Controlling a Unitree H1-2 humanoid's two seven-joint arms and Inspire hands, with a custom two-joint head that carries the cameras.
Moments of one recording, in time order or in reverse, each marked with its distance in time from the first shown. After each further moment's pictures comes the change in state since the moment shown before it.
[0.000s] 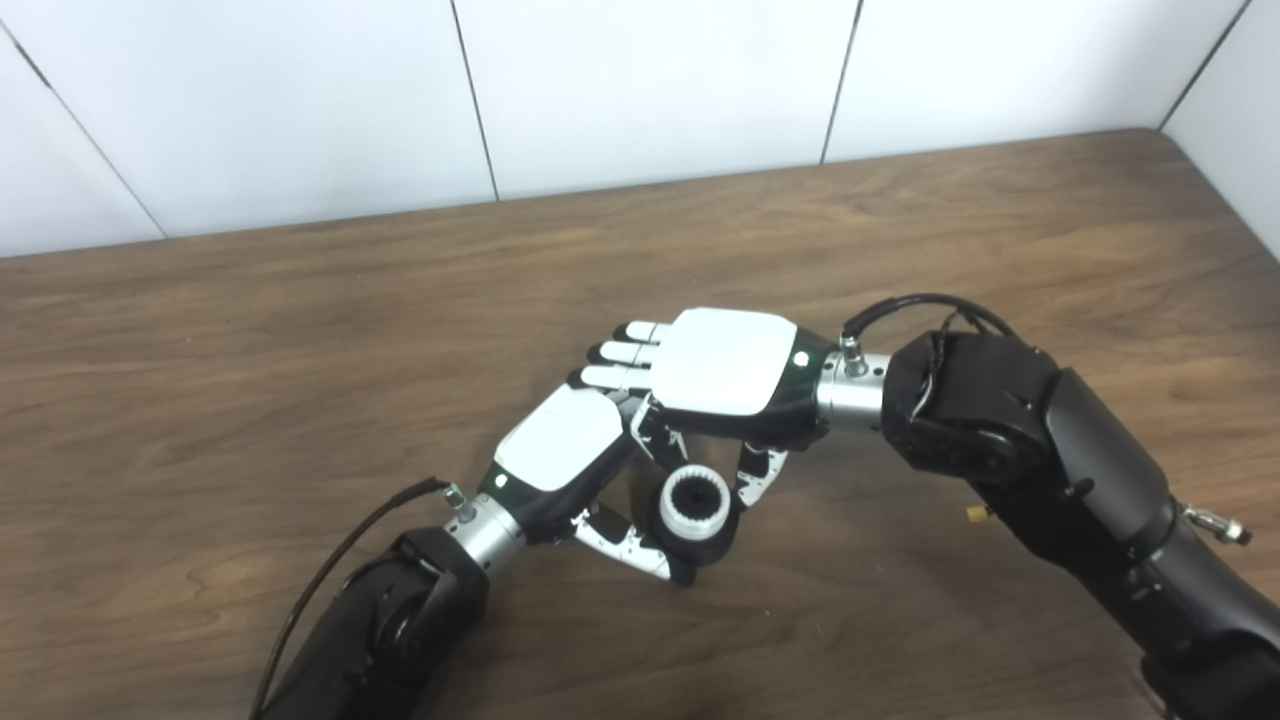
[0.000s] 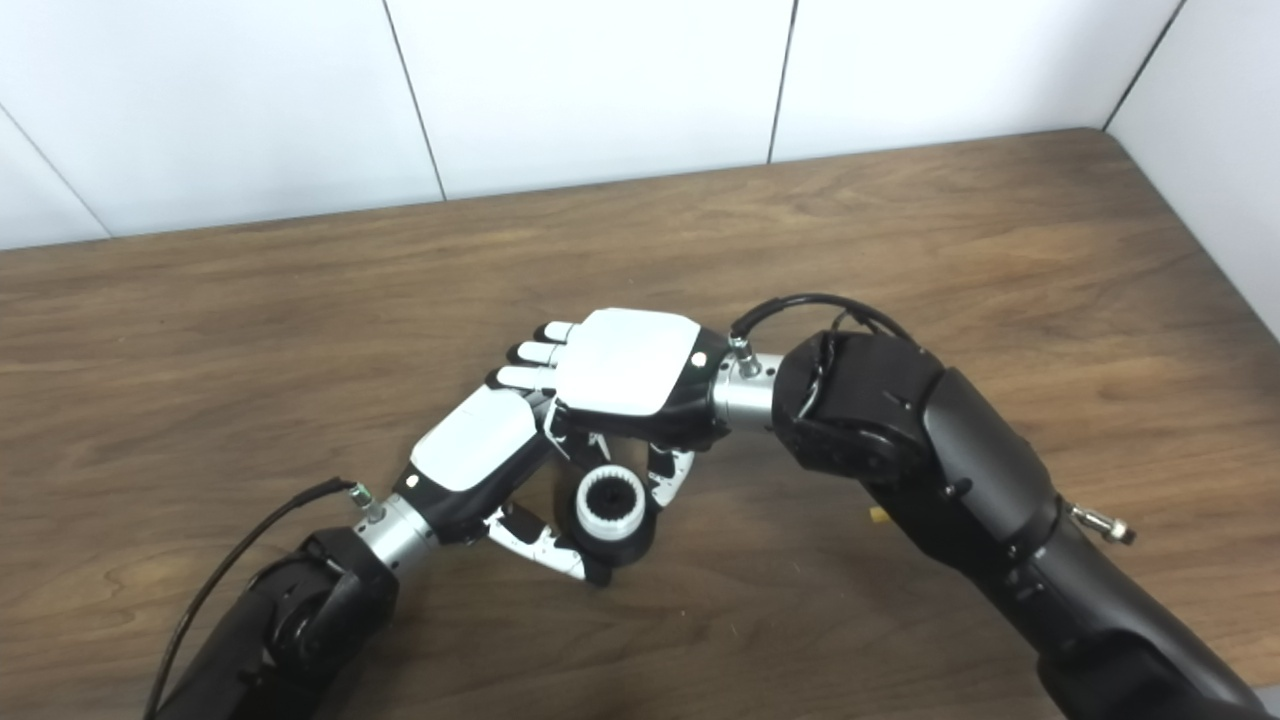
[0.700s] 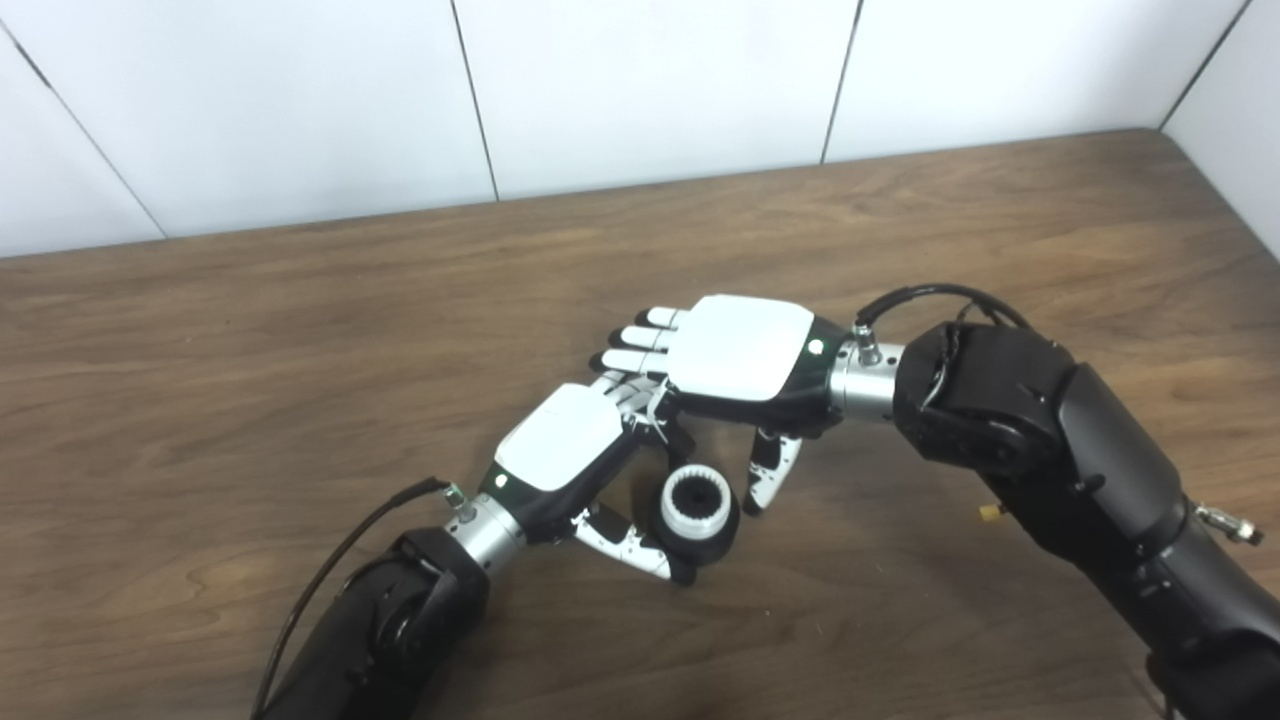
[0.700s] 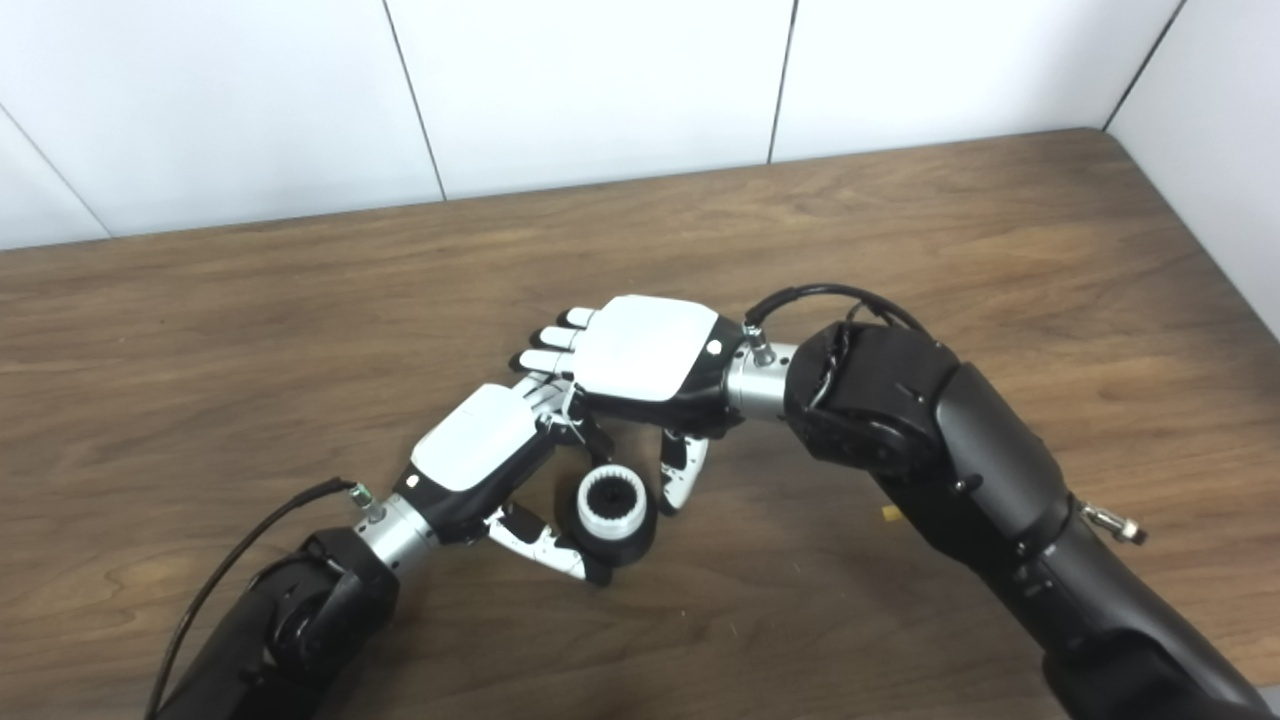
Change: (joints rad) left arm 0.000 -0.002 0.002 0.008 -0.002 -0.007 0.006; right arm 0.001 -0.007 -0.034 -0.008 -0.019 0.036 0.050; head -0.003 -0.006
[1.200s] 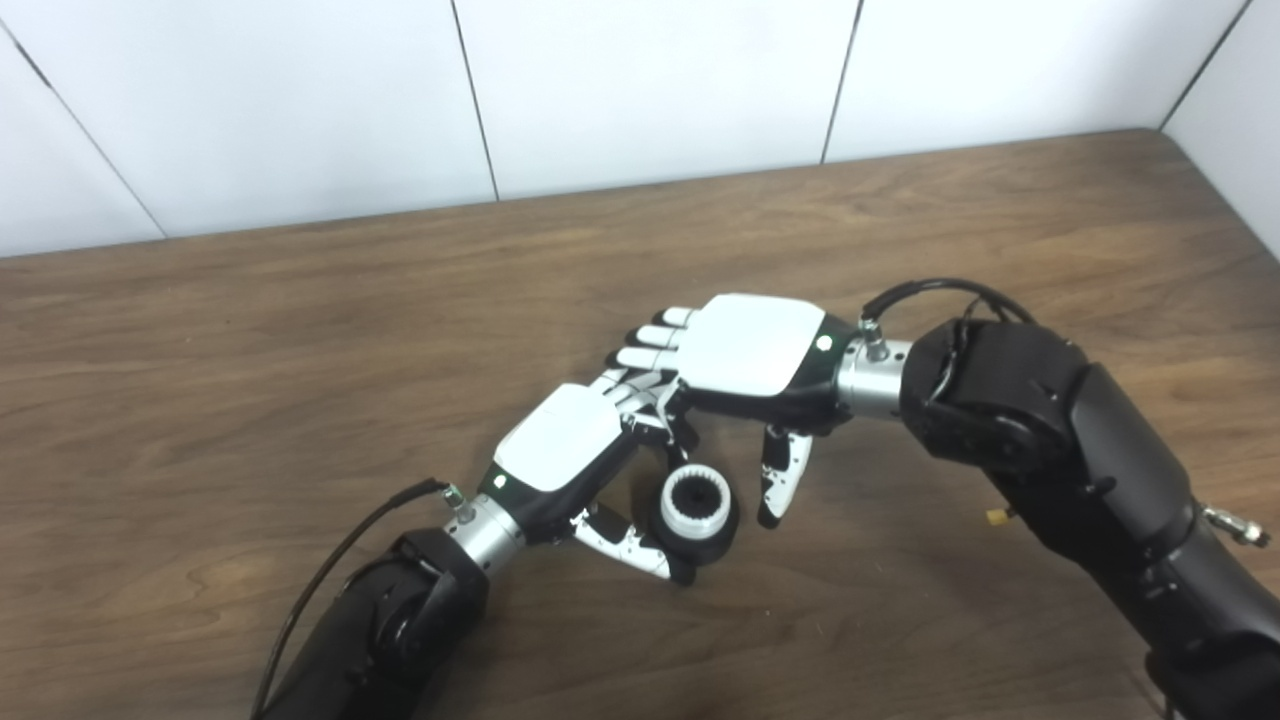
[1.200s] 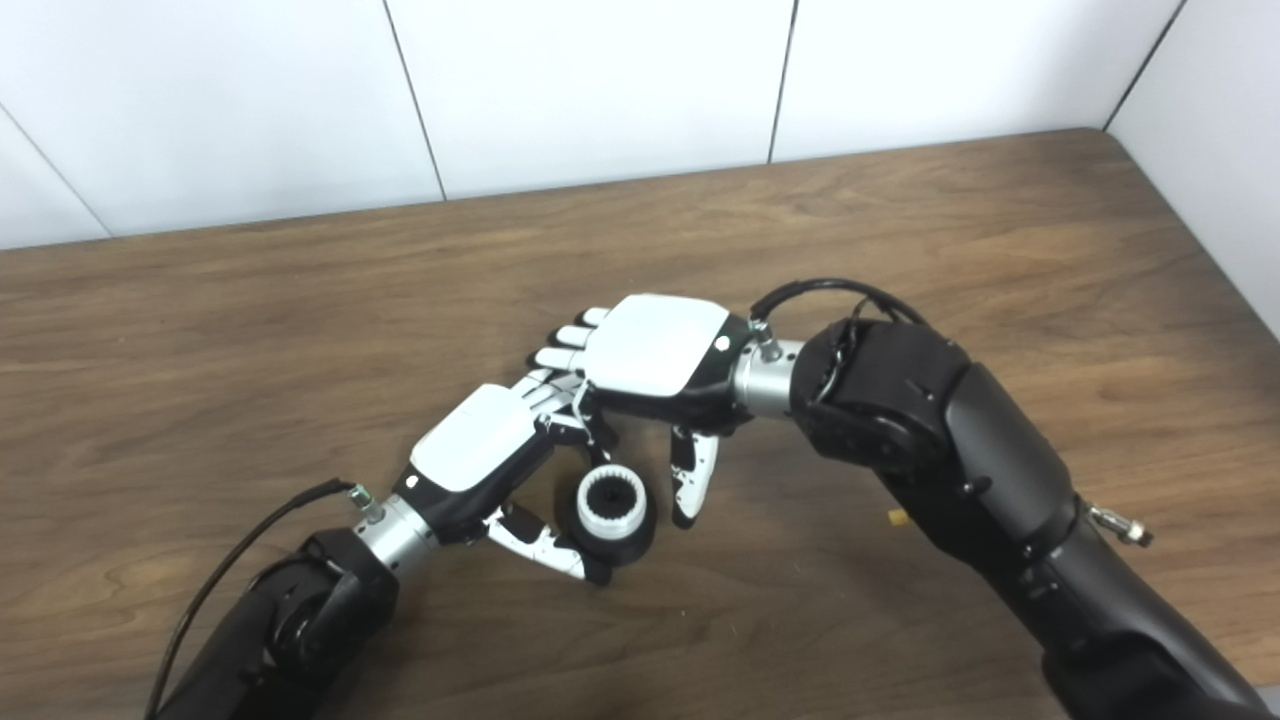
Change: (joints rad) left arm 0.003 0.002 0.001 0.005 0.001 -0.005 0.017; right arm -0.002 0.001 -0.034 -0.055 0.008 0.108 0.101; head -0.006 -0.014
